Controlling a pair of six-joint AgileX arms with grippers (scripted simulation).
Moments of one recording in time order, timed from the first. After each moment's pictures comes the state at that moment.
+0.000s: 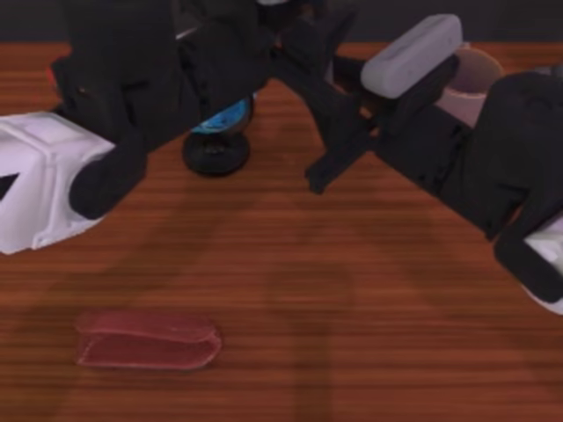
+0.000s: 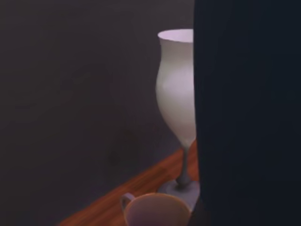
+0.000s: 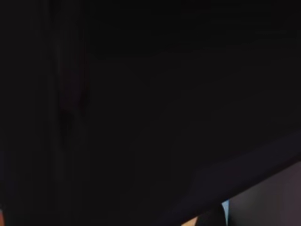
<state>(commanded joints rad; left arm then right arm) -0.60 1.54 0.95 0.56 0.29 0.01 0.63 1.62 0.75 0.91 -0.15 0.03</state>
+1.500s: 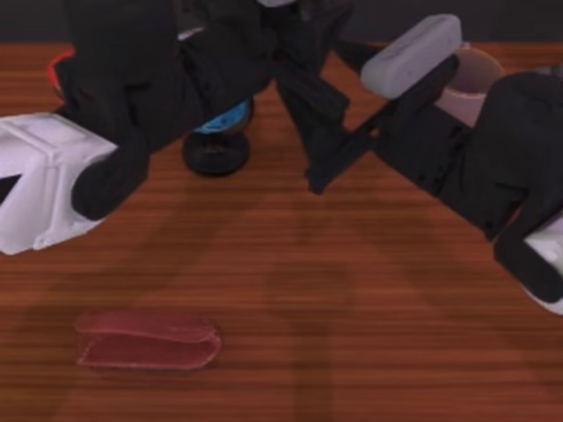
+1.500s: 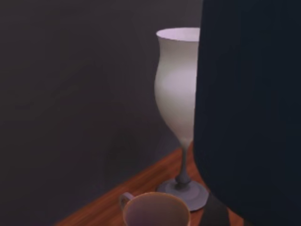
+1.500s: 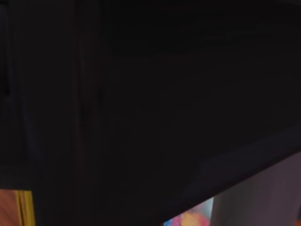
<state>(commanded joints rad) -0.60 1.54 0.95 0.56 0.29 0.01 0.63 1.62 0.75 0.91 -0.15 0.03</state>
